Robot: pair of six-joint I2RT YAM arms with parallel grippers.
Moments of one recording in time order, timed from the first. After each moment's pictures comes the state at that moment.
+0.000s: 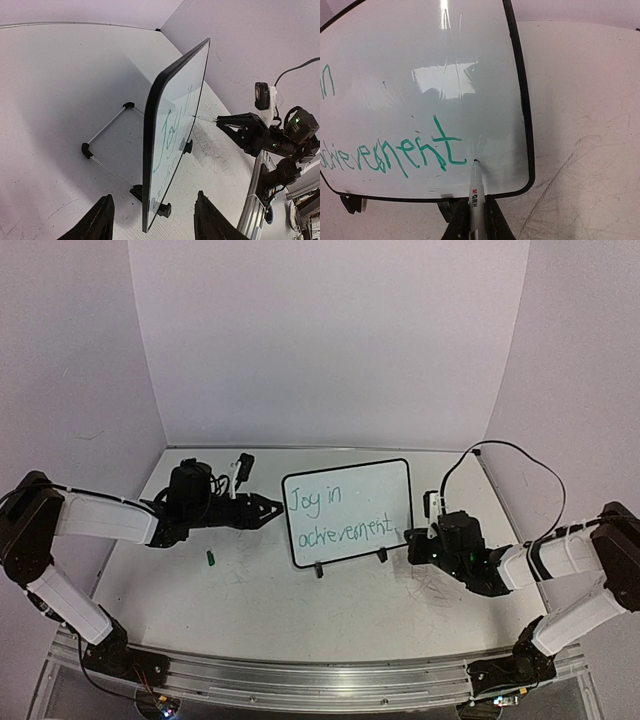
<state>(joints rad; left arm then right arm) -0.62 1.51 0.72 0.44 0.45 -0.47 0.71 1.42 0.44 0.50 0.29 0.42</state>
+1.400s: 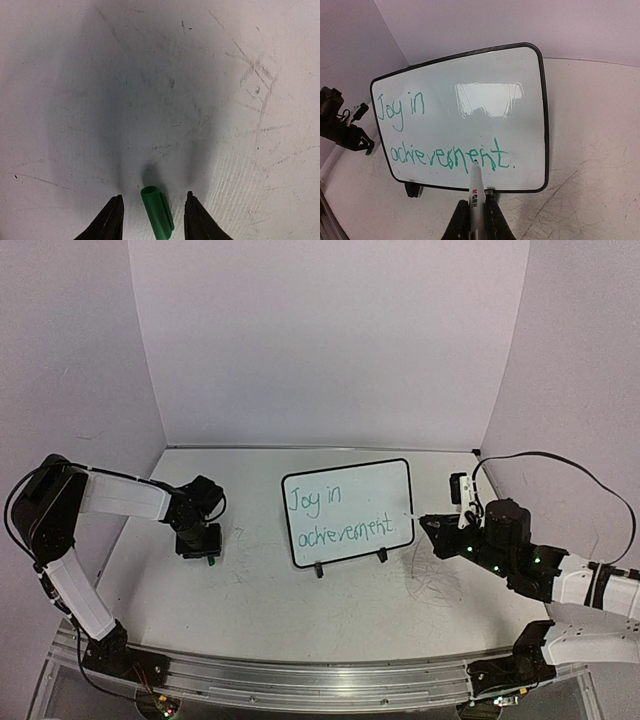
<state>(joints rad) -0.52 1.68 0.91 -0.49 -0.15 -0.64 0.71 0.91 0.44 0.14 0.13 0.36</state>
